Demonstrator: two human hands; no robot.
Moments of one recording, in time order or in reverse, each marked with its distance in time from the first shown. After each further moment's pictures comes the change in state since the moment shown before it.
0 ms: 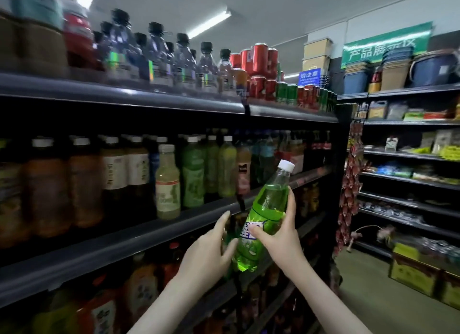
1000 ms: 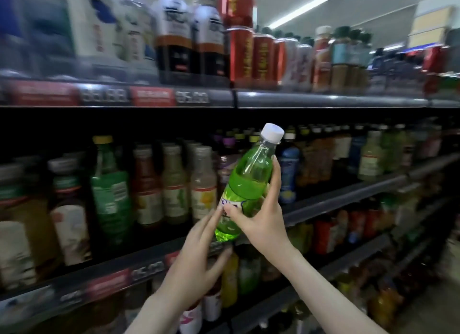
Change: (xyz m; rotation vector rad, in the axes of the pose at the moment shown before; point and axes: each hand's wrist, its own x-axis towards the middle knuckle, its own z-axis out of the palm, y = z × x) left_hand -0.436 -0.305 -0.528 -0.052 0.116 0.028; right_hand -0.337 -0.450 0.499 0.269 -0.221 -0.279
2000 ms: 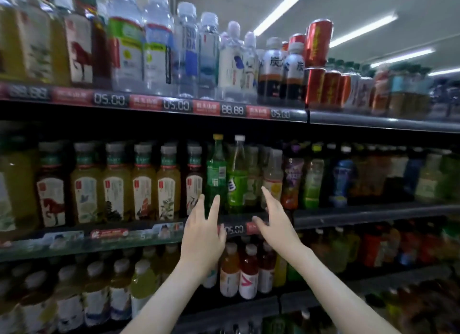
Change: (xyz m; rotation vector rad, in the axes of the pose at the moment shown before) left_hand -0.115 -0.003 -0.113 0.584 0.346 -0.299; right_hand -0.069 -0.068 0.090 -0.340 -0.401 0.155
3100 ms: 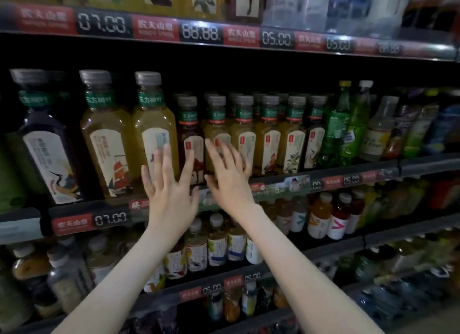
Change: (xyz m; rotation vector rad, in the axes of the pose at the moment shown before) left_hand -0.032 -0.337 -0.173 0.281 0.151 0.111; right_hand 0.031 -0.263 0.330 -0.323 0.185 -0.347
